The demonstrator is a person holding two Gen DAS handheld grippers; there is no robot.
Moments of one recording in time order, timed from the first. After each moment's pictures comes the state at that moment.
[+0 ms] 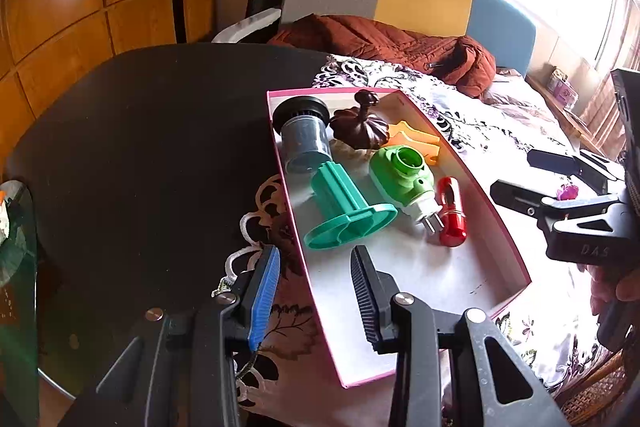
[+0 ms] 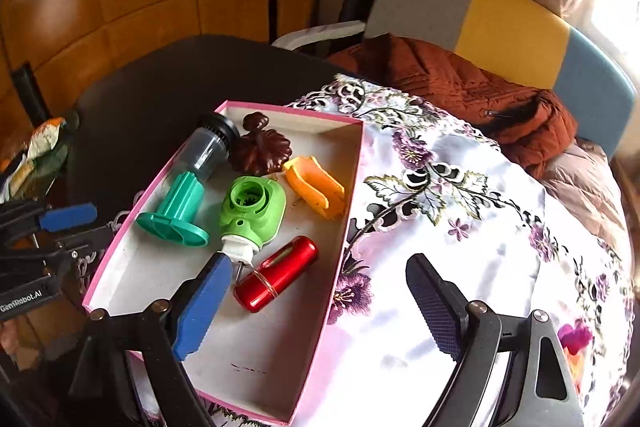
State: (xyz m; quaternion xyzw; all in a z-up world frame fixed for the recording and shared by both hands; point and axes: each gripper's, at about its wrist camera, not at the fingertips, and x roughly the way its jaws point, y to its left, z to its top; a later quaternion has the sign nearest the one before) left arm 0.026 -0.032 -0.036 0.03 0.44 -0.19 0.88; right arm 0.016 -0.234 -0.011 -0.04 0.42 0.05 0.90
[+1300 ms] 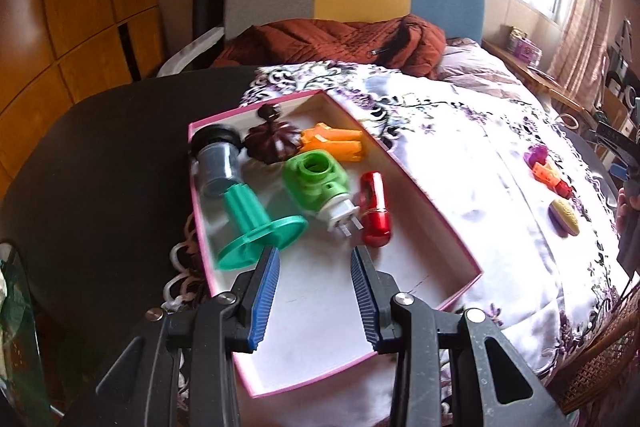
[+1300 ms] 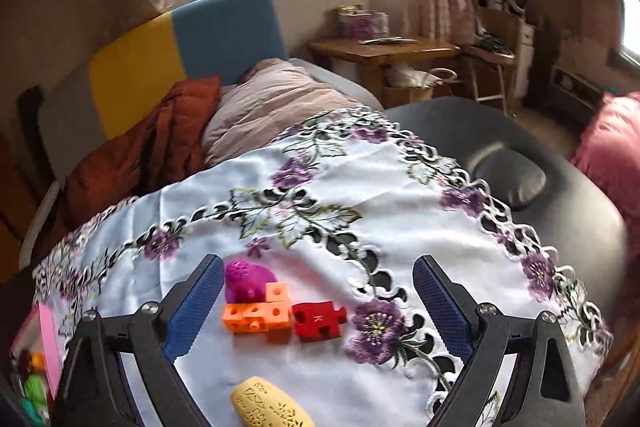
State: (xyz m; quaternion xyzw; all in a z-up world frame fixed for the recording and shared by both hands) left arm 0.002 -0.100 -0.020 0.10 0.41 -0.26 0.87; right arm -0.151 -0.537 -0.002 0.25 0.29 -0.45 0.81
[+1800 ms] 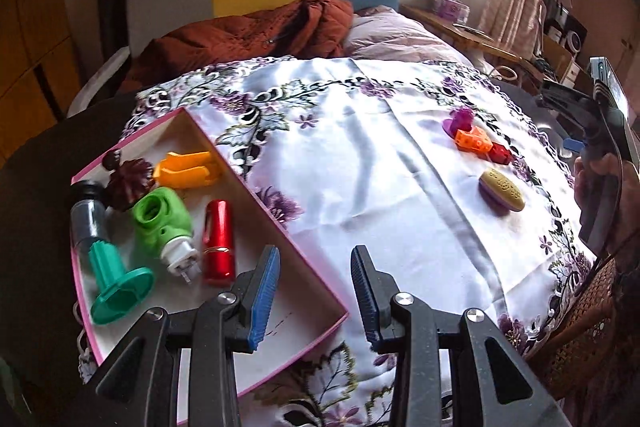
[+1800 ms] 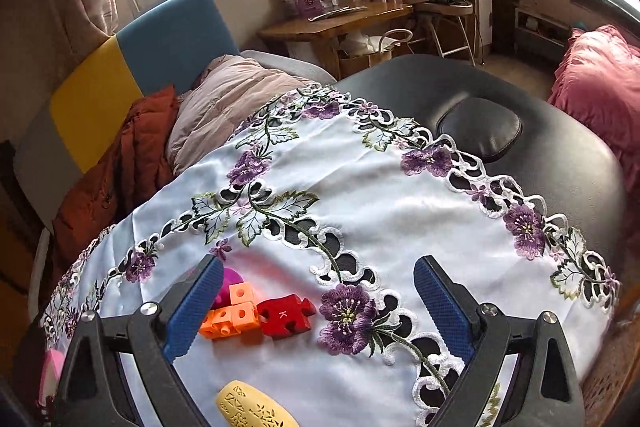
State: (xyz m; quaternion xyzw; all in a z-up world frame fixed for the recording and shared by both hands) left arm -0.023 -0.208 -0.021 0.16 0.42 -0.38 0.81; right arm -0.177 -0.560 -0.017 0.34 0.28 -0.47 0.77
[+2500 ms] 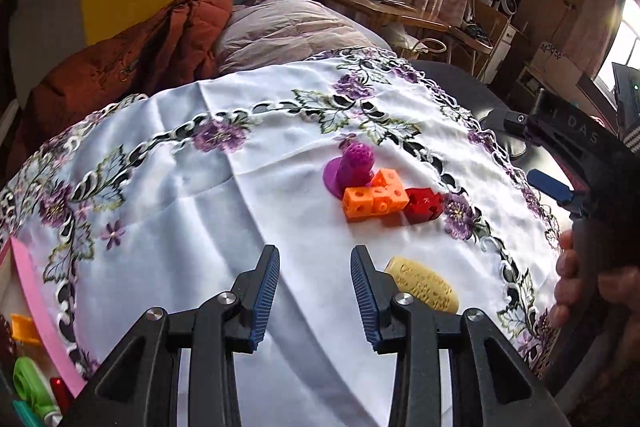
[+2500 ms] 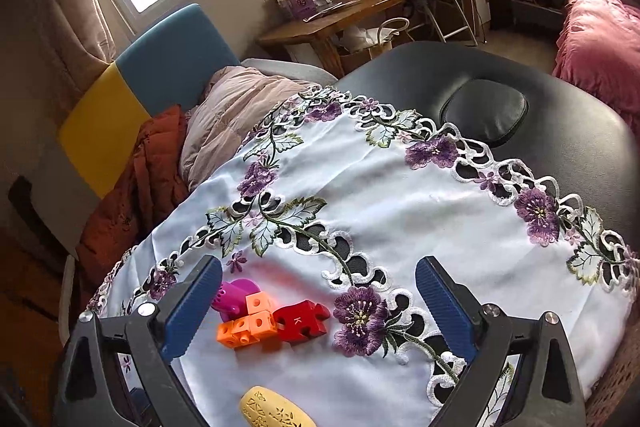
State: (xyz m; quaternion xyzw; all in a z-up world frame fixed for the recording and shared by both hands) left arm -0.018 -0.410 -0.027 0.19 0.43 -0.50 0.73; right arm -0.190 -0.570 -0.015 0.39 0.24 -0.45 0.77
